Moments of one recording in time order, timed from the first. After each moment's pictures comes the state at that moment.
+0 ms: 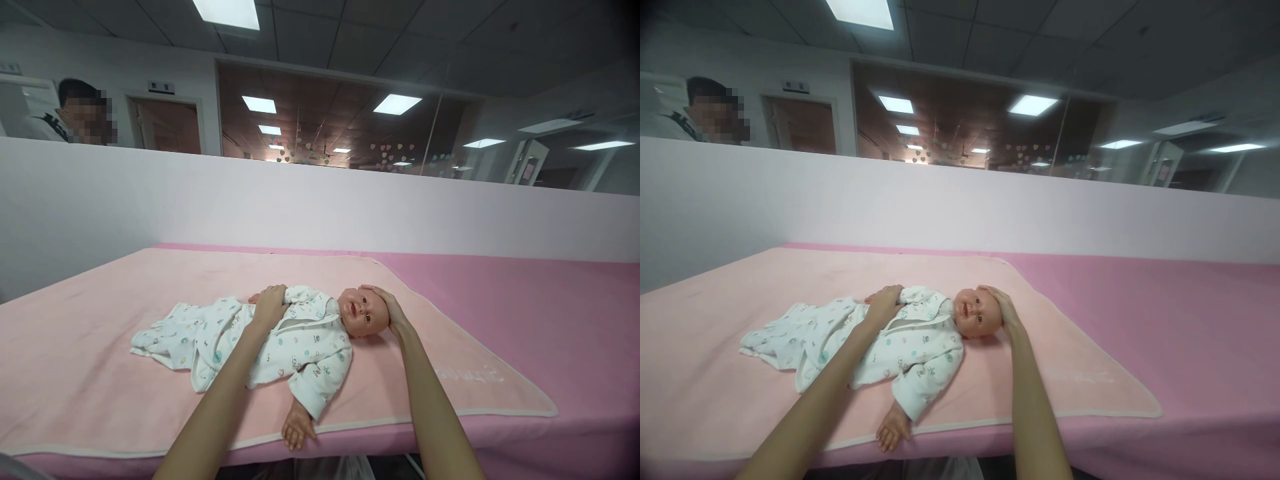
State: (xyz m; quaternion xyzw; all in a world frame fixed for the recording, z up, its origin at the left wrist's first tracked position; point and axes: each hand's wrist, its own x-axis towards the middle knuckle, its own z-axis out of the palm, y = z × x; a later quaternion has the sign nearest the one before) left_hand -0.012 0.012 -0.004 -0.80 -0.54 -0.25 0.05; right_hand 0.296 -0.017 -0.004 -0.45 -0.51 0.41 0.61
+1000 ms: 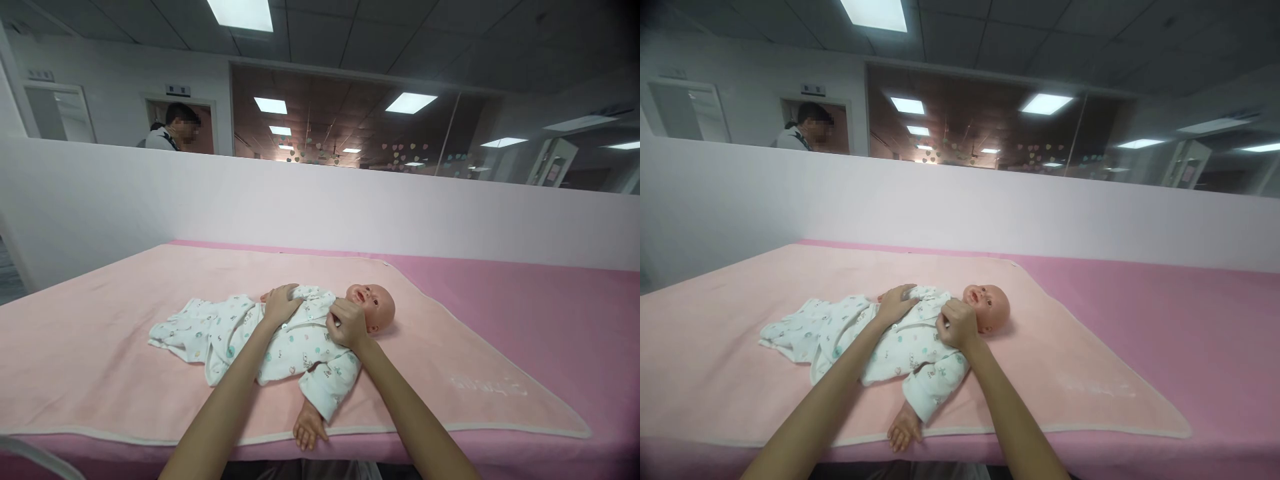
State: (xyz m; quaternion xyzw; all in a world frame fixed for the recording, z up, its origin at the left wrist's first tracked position) left_hand -0.012 0.009 -0.003 -0.73 -0.56 -0.36 -0.13; right_hand 0.171 -0.039 -0.015 -0.39 -0.79 -0.24 0.41
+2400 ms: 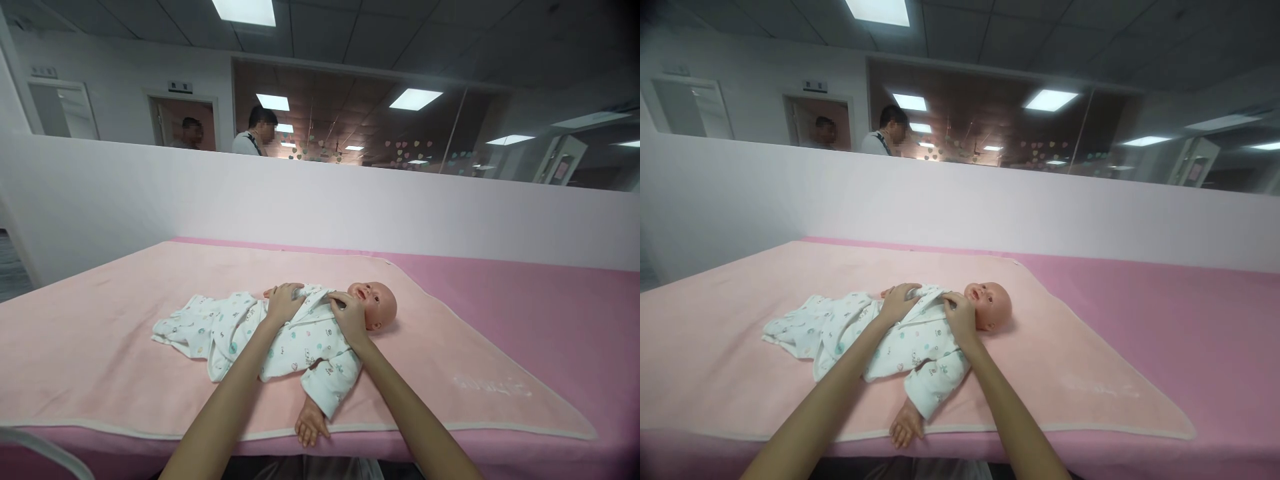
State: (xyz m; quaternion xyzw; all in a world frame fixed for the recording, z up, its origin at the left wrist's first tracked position) left_hand -0.009 0.005 -0.001 -0.75 -0.54 -0.36 -0.10; right_hand 0.163 -0.027 -0.013 -0.47 -0.69 0.04 0.55
